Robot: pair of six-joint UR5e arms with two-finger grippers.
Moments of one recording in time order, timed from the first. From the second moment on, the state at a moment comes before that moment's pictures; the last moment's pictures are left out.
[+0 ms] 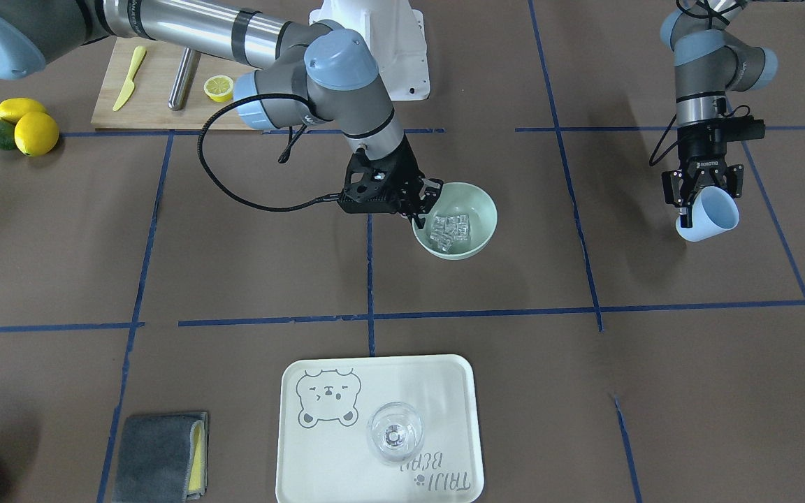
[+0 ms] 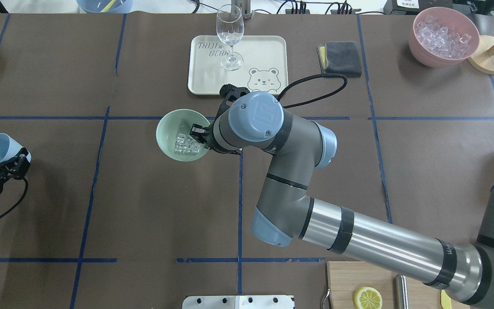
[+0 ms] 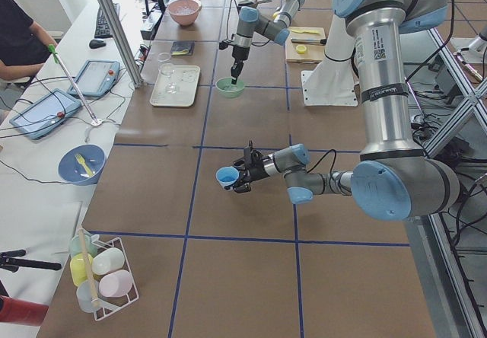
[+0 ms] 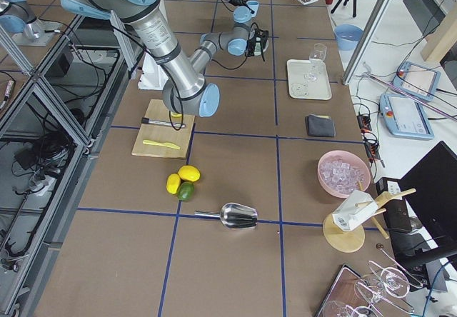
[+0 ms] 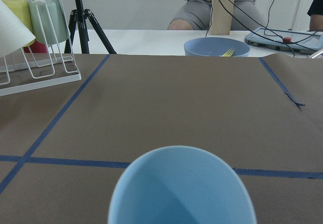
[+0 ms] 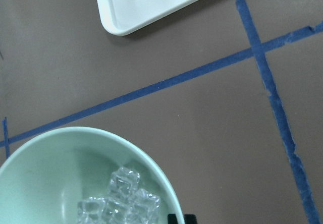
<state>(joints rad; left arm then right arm) -0.38 -1.31 -1.58 -2.80 -0.79 -1.32 0.50 -0.74 1.45 -1.13 1.79 1.63</state>
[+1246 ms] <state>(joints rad) -0.35 -1.31 -1.58 -2.80 -0.76 -1.30 0.65 -1.01 1.69 -1.18 1.96 1.47</state>
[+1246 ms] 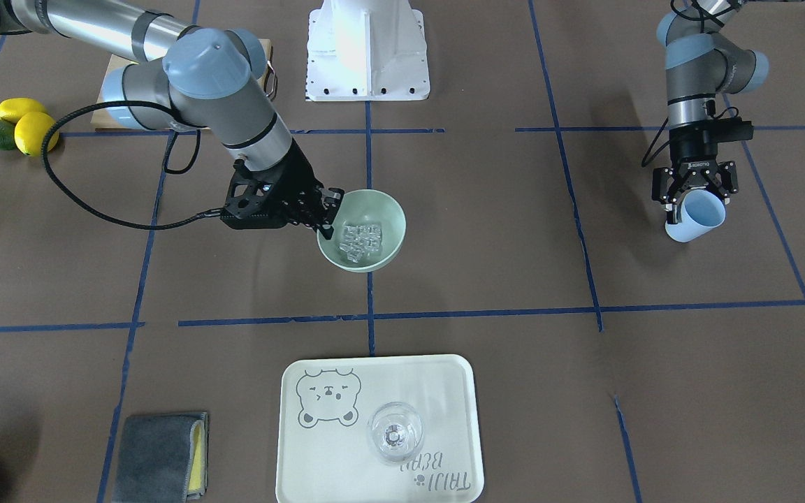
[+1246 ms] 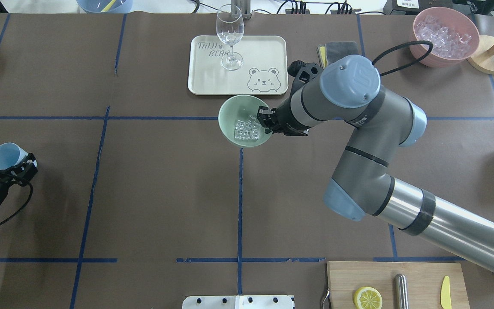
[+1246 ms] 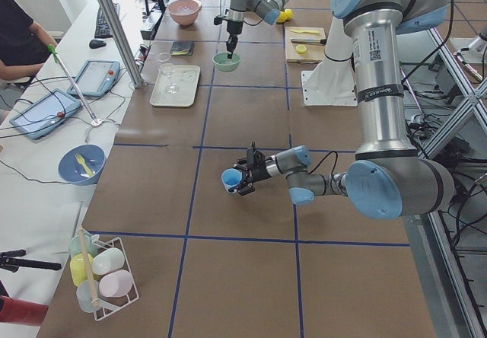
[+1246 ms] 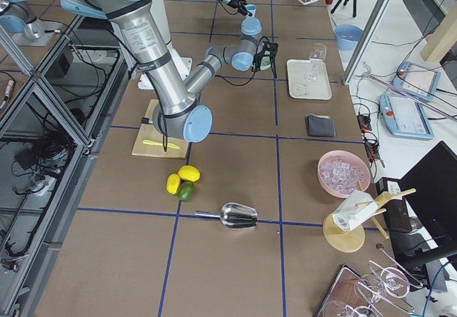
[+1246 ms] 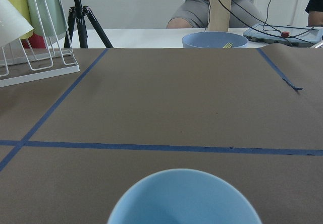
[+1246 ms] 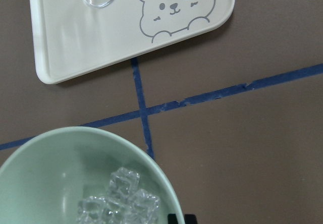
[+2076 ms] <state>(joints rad) -0.37 -1.21 -1.74 -2.80 -0.76 -1.18 0.69 -1.28 1.89 -1.17 2.00 1.37</state>
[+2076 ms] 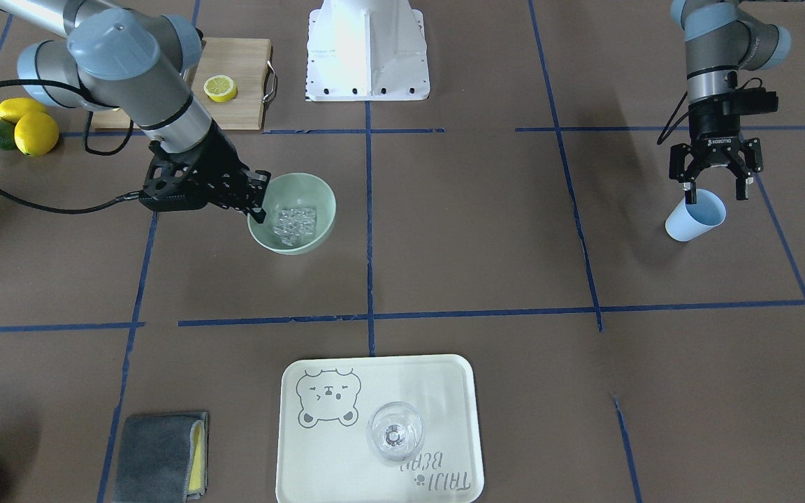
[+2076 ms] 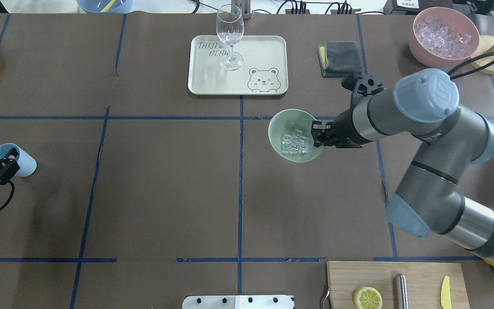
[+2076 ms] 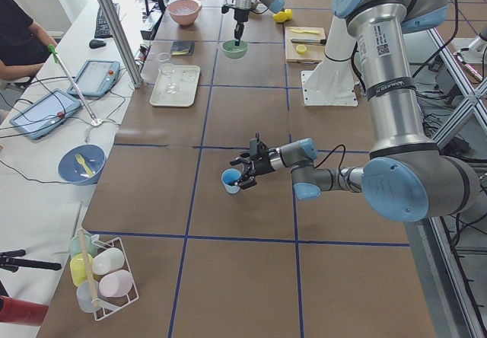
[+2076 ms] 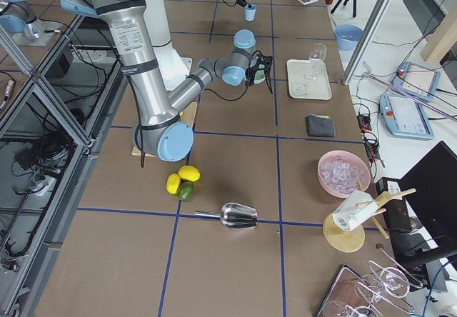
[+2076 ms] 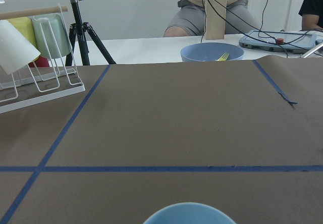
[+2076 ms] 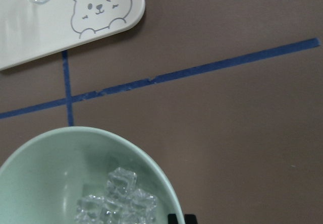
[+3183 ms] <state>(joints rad) -0.90 -1.27 -1.93 -2.57 -1.44 -0.59 0.98 -1.82 1.71 -0.61 2.18 0.99</state>
